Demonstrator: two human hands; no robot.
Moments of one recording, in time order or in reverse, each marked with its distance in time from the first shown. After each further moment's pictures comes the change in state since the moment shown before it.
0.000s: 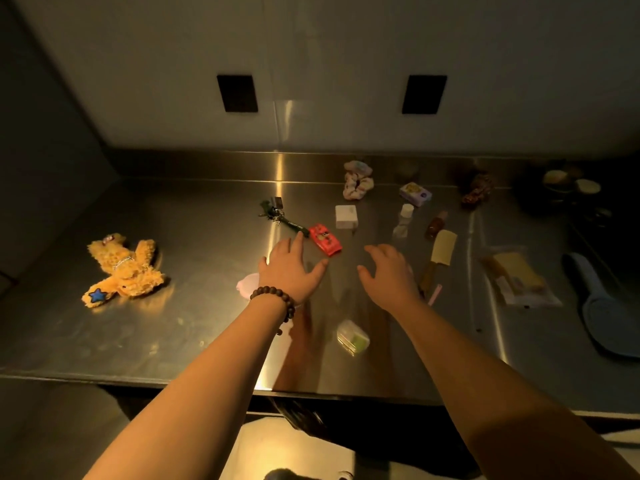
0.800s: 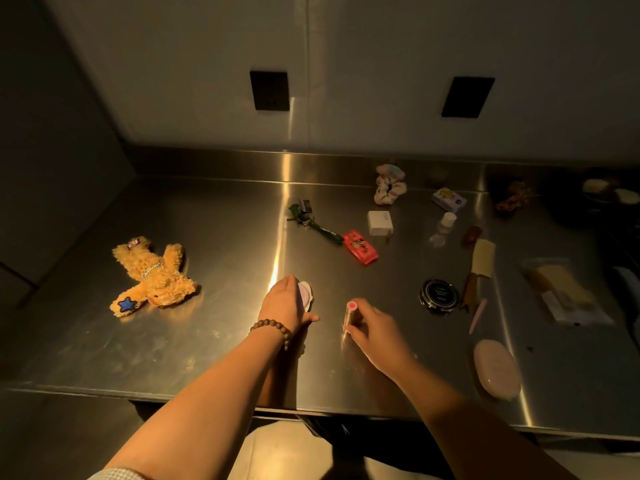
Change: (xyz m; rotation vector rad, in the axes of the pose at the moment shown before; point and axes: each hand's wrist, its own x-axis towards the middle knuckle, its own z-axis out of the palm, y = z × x) left_hand 0.005 -0.113 0.032 -0.060 -0.260 -0.034; right_hand -0.041 -0.051 0.098 0.180 -0.250 -0.002
